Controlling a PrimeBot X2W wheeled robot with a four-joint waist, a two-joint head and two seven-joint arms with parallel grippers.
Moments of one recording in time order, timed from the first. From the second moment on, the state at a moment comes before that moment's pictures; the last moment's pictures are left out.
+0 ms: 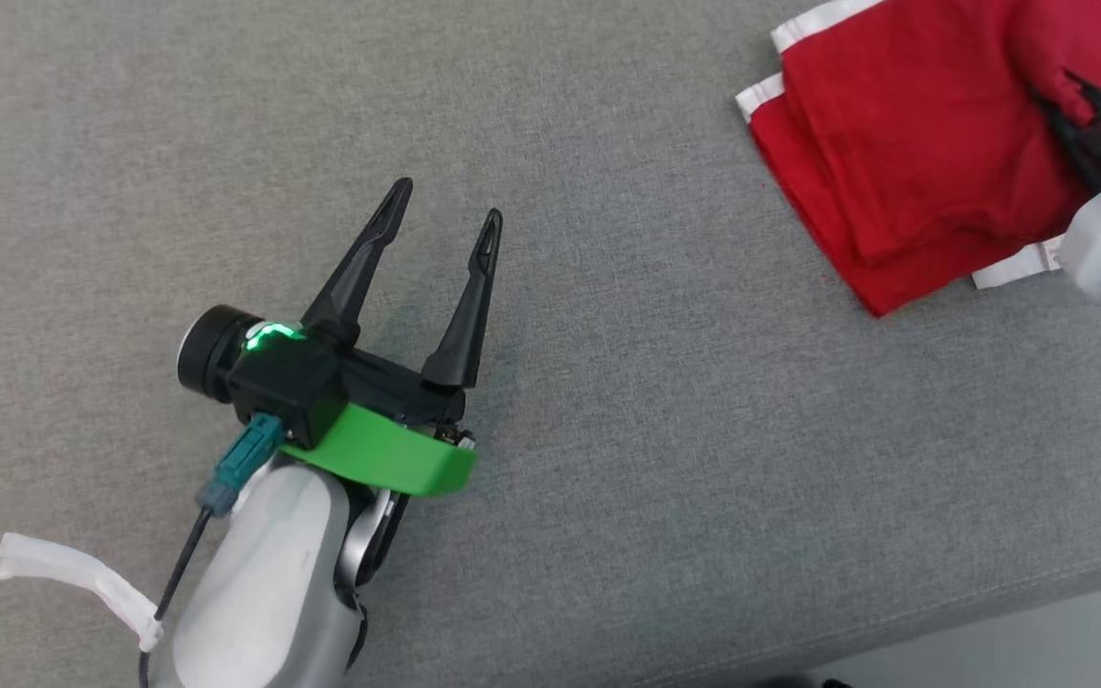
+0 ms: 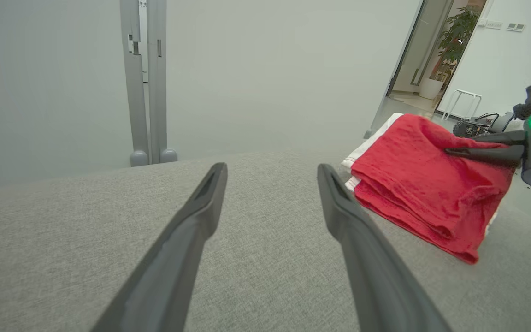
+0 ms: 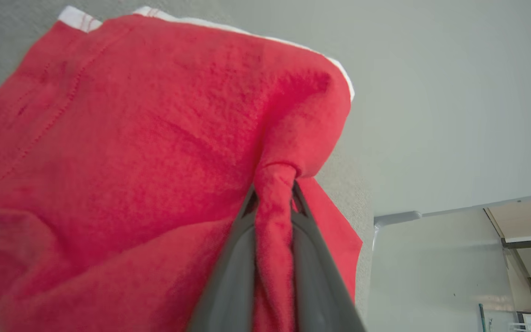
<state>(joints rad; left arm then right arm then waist) -0.41 0.08 -0.37 0.11 -0.25 -0.13 -0.26 -0.82 -0.73 0.59 0.50 0.12 0.13 -0.07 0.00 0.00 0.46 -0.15</state>
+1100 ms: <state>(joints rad) -0.40 0.07 -0.32 0.13 -0.27 -0.13 -0.26 -0.87 -0.73 0.41 0.71 0.08 0.13 -0.09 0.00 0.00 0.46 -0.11</state>
